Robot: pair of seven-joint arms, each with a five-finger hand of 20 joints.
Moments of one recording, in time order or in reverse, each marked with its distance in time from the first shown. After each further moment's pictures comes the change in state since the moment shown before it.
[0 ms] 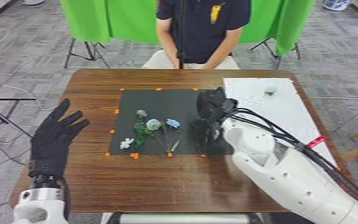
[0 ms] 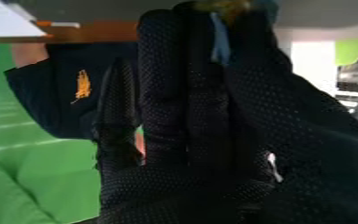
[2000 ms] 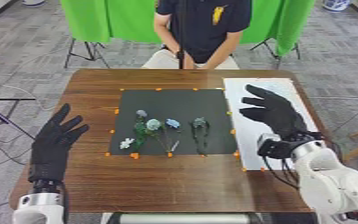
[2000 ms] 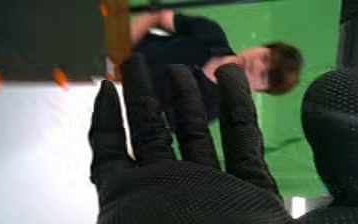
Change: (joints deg) left arm 2.1 -0.1 -0.3 -0.3 0.5 0.6 -0.1; right arm -43.1 -5.8 50.0 -25.1 81.0 3.8 -7.8
